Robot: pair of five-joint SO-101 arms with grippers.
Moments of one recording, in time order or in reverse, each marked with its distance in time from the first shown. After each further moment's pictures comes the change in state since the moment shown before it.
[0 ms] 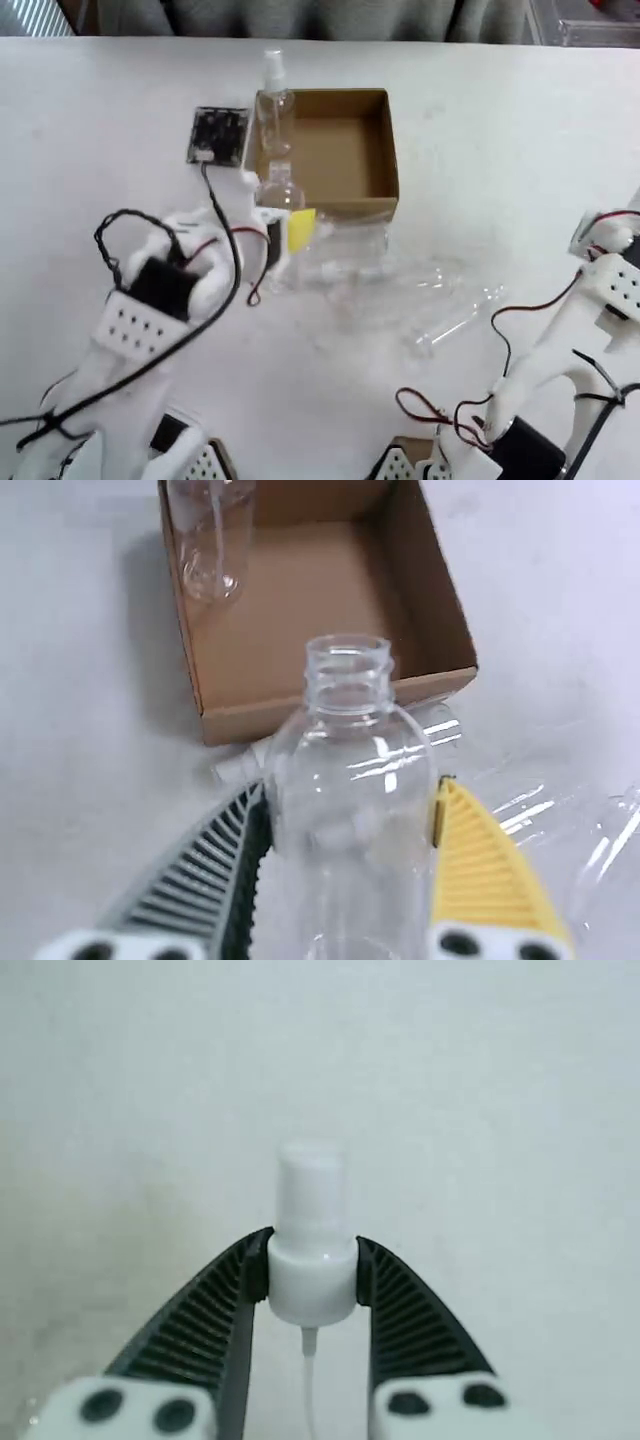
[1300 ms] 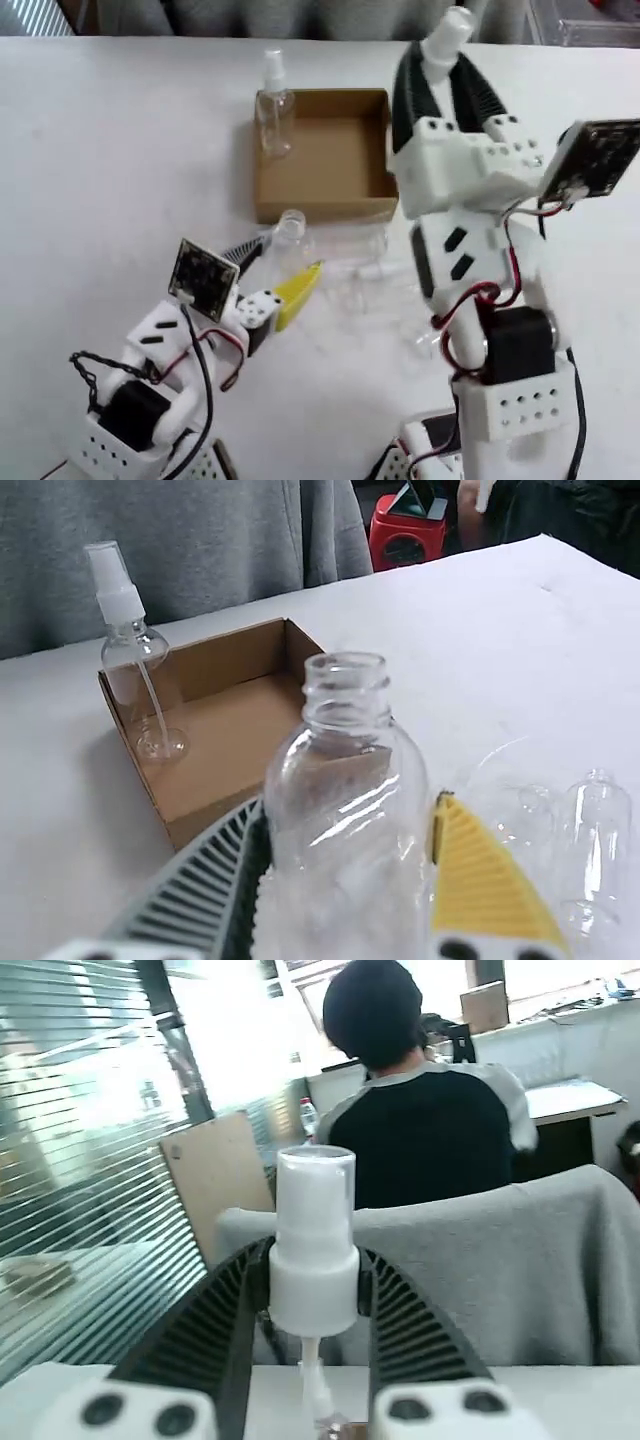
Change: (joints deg) left arm 6.1 -47.9 38.1 -13.2 -14.9; right arm -51.8 -32.8 0.0 -26.3 -25.6
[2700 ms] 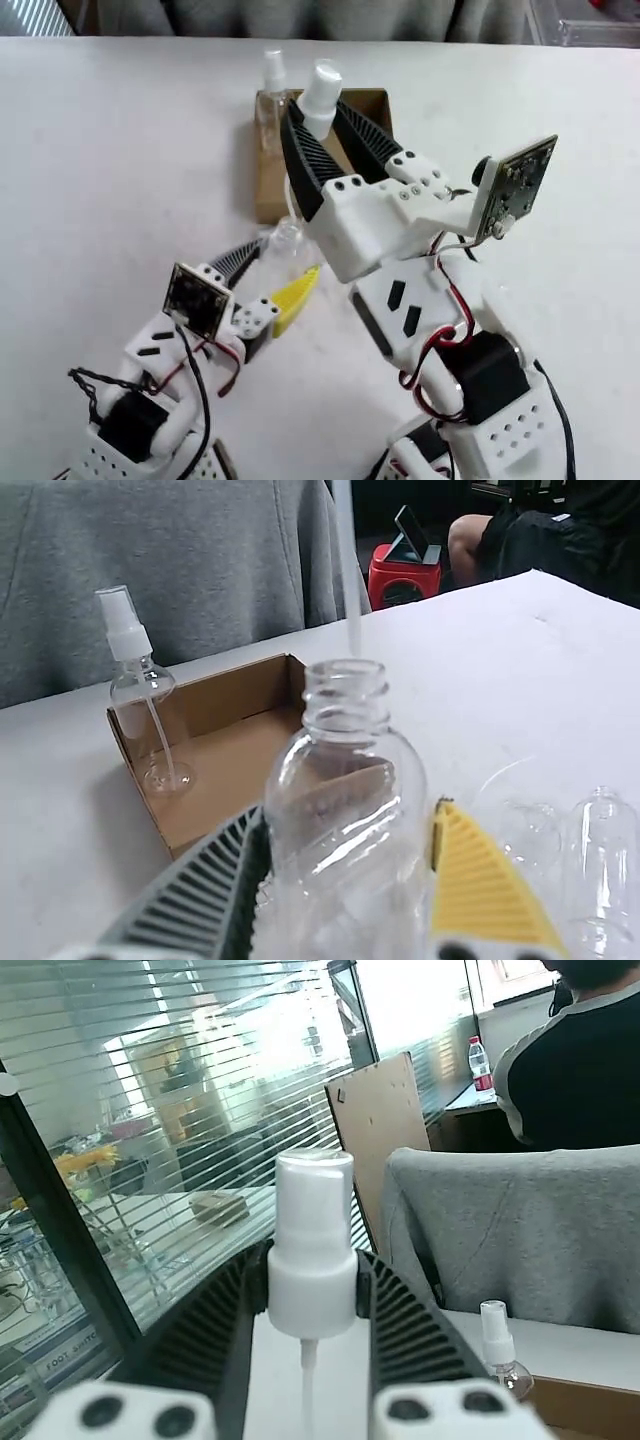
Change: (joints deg) left arm -0.1 -8.6 4.9 -0.2 -1.3; right arm -17.1 -4.0 3.6 2.2 -3.8
